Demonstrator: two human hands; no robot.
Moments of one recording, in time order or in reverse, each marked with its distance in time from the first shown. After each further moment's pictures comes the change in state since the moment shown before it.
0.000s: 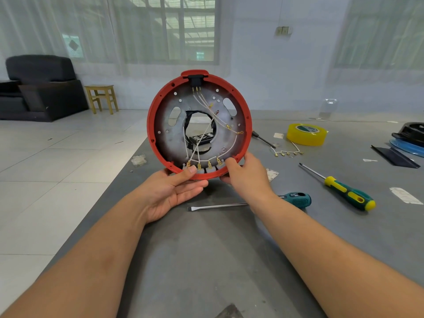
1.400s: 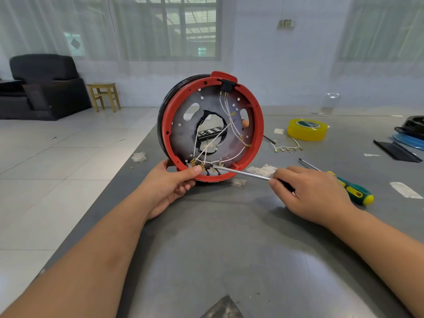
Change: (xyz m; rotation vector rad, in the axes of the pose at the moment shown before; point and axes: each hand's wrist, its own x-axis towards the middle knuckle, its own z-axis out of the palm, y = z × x) left_hand -0.001 -0.002 0.007 0.253 0.151 0.100; right_hand -0.028 0.034 -0.134 -1.132 -0.017 -0.687
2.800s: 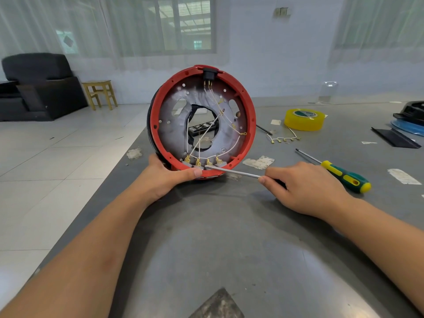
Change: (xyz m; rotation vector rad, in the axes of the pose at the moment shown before) left_hand 0.014 -0.007 -0.020 0.684 0.123 0.177; right_hand 0.001 0.000 0.001 0.029 -0.134 -0.054
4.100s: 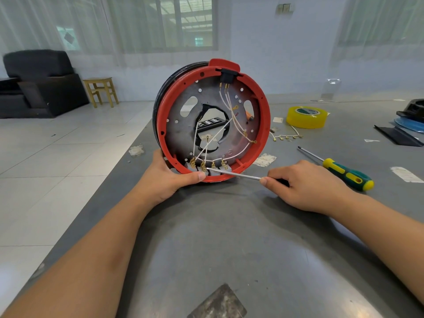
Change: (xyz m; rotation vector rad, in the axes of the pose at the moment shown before) left_hand -0.016 0.004 0.006 -0.047 -0.005 0.148; right_hand 0.004 -0.002 -0.008 0.138 -0.183 0.020
